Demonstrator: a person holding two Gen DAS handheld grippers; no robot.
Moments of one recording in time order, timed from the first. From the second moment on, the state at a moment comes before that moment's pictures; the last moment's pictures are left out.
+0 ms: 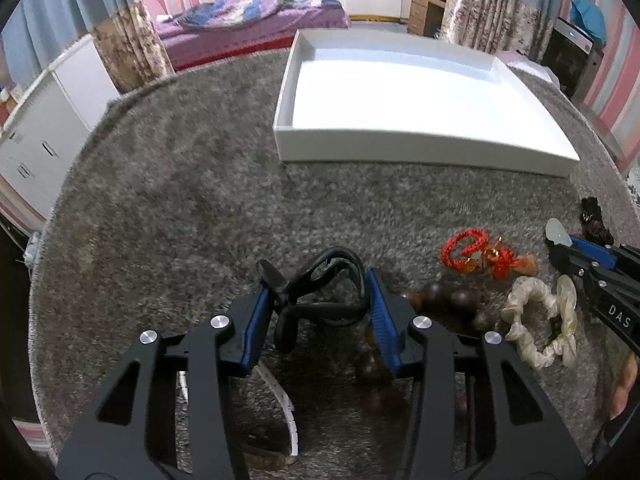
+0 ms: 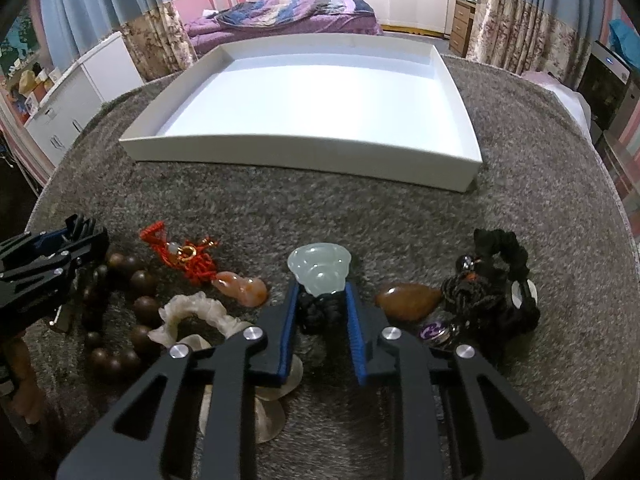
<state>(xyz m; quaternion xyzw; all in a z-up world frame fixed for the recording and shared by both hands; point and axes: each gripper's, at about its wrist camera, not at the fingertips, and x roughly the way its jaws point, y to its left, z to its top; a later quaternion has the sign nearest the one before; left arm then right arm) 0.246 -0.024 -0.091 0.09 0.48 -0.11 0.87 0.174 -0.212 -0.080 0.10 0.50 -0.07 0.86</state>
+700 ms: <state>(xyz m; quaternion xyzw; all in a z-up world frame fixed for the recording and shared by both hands) 0.309 -0.076 -0.014 0.08 0.39 -0.12 0.91 0.245 -0.255 -0.011 0.10 0.40 -0.06 0.91</state>
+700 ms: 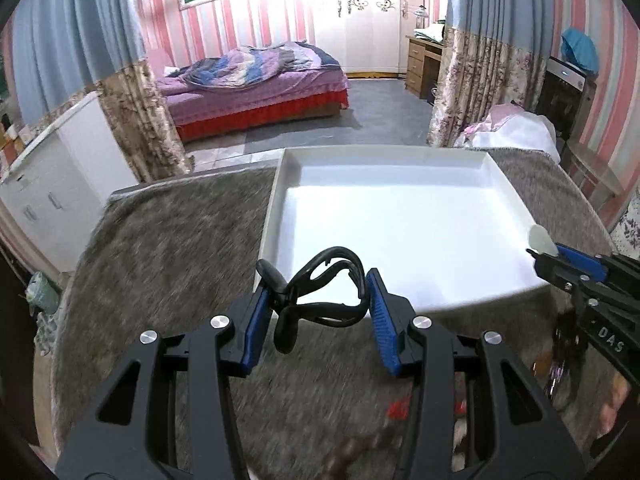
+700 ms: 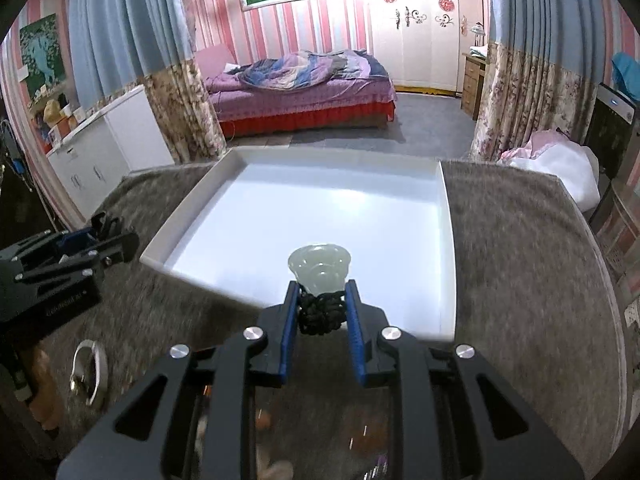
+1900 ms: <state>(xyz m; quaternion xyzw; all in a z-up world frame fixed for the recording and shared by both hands) 0.533 -0.144 -0.095 0.08 0.48 -0.11 0.87 0.463 -0.305 -0.095 0.12 0.50 -0.09 0.85</state>
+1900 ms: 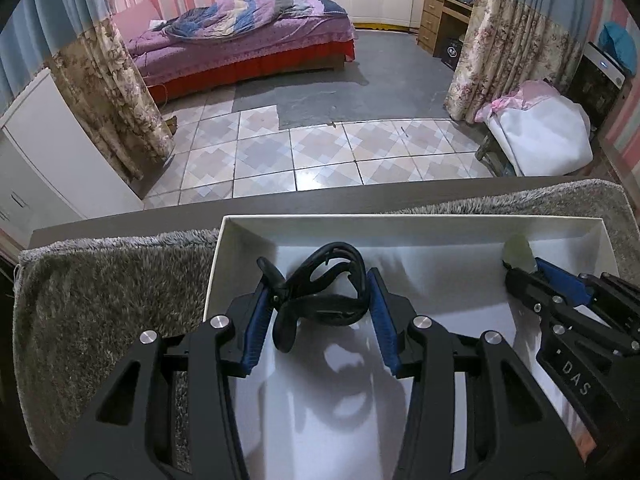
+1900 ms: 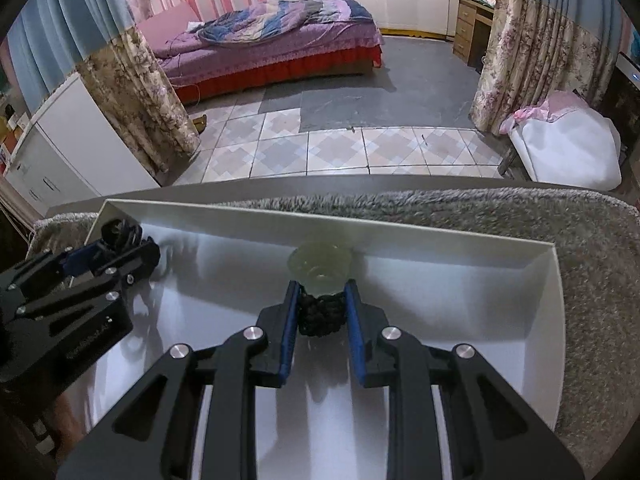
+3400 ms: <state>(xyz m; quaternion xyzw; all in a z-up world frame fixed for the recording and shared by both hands) 0.342 -0.087 0.030 0.07 0.40 -0.10 0.91 0.273 -0.329 0.018 0.13 0.40 -0.10 0.90</state>
